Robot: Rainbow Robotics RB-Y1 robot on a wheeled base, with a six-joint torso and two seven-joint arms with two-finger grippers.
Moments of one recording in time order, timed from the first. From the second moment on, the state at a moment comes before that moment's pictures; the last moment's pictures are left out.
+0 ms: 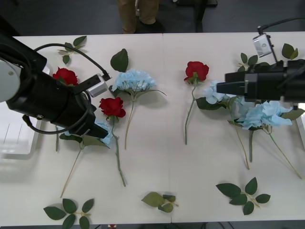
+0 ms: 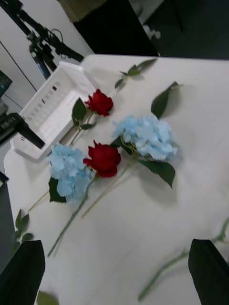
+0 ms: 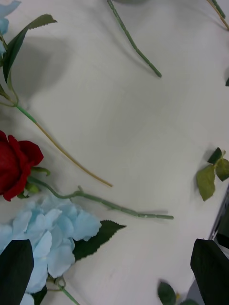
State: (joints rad) right arm -0.34 -0.71 -0.08 -1.69 -1.69 1.27 2.13; left arm -0.44 0.77 -0.19 -1.97 1.24 1.55 -1.92
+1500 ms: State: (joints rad) right arm -0.03 -1.04 0.33 -1.56 -1.26 0.64 2.23; left arm -0.69 0.88 -0.45 -1.16 1.04 1.18 -1.33
